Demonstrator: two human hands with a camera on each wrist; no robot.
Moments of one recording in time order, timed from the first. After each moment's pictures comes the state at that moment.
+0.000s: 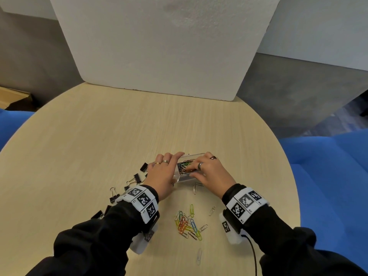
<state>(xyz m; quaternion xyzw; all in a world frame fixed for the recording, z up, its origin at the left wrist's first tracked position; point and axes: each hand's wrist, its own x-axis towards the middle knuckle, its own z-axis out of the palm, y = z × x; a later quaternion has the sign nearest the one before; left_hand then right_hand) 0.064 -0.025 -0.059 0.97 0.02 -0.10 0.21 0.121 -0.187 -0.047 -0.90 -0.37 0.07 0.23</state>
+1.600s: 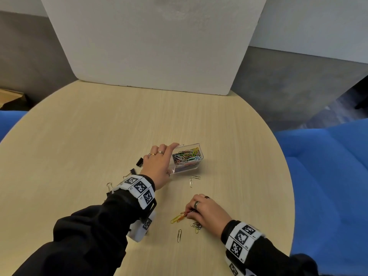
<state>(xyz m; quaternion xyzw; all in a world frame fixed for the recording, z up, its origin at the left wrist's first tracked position) 0.069 -0.025 -0.052 0.97 0.03 -0.10 0.21 0.034 -0.220 -0.091 -0.88 -0.32 0.27 0.22</state>
